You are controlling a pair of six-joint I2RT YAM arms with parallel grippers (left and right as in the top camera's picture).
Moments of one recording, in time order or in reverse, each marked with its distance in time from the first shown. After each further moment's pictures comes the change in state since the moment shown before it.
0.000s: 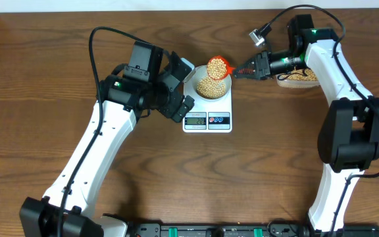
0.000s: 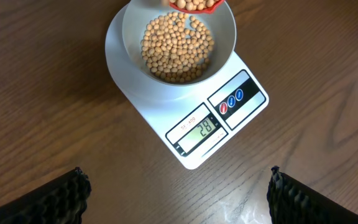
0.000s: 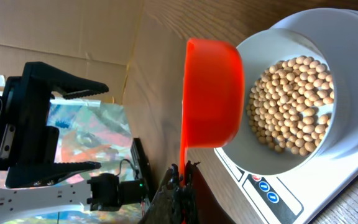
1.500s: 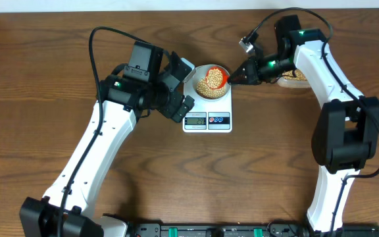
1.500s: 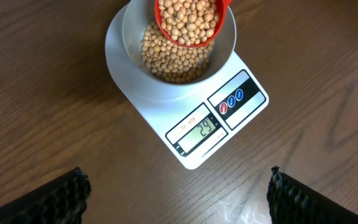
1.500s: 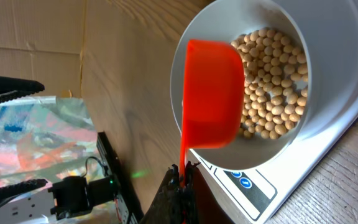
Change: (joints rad) left arm 0.000 0.000 0.000 0.000 0.000 0.000; right arm 0.068 0.000 0.001 0.012 0.206 0.082
